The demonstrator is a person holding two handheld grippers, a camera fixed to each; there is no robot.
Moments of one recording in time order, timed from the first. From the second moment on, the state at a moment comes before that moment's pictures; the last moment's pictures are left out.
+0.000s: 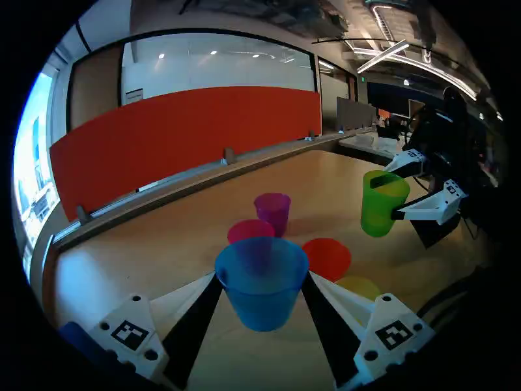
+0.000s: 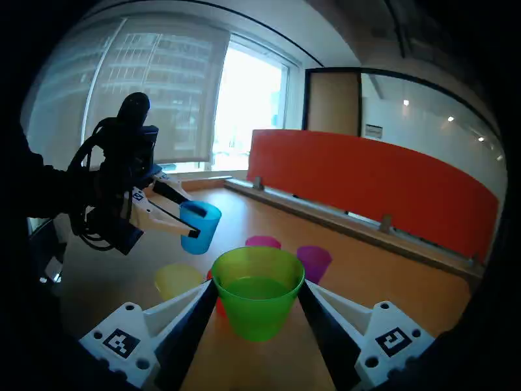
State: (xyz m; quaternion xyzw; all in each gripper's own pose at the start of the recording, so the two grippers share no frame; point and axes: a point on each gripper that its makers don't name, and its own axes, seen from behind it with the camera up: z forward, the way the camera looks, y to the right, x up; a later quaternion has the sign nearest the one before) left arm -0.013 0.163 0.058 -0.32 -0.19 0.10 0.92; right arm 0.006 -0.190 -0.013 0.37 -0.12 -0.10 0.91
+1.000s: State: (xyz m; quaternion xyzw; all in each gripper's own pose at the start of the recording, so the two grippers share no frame) left arm -0.064 0.164 0.069 -0.33 -0.25 0.13 0.90; right arm -0.050 -0.146 -0.004 0.37 -0.20 -0.13 0.90
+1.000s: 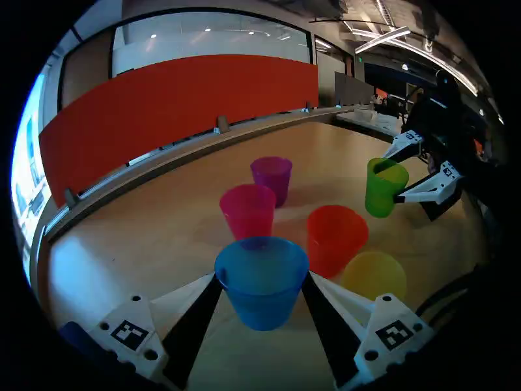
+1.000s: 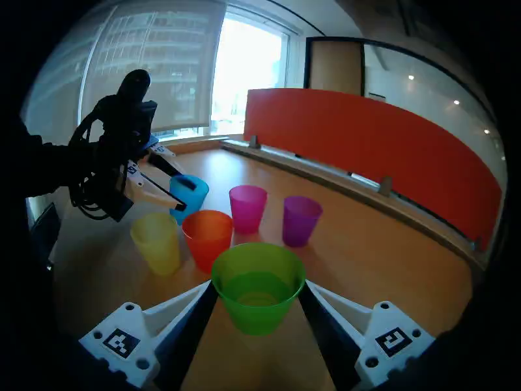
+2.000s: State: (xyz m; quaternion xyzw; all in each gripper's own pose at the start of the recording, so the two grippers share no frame) left arm -0.082 0.159 0.066 -0.33 -0.26 0.13 0.90; right arm -0.074 -0.134 -0.004 0.36 -0.23 -0.13 0.89
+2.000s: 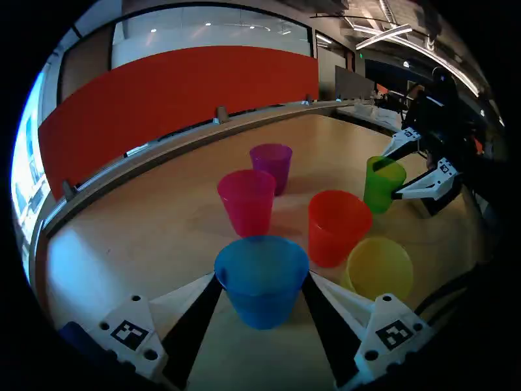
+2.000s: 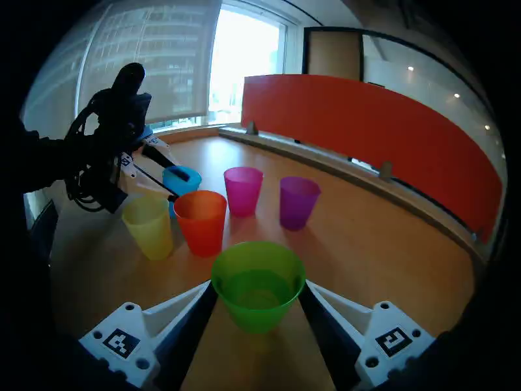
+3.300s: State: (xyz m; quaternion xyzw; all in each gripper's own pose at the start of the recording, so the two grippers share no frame) left arm -0.093 0.145 0.040 -0.33 -0.29 0.15 0.89; right arm -0.087 -0.133 -0.010 0.36 -0.25 -0.13 0.89
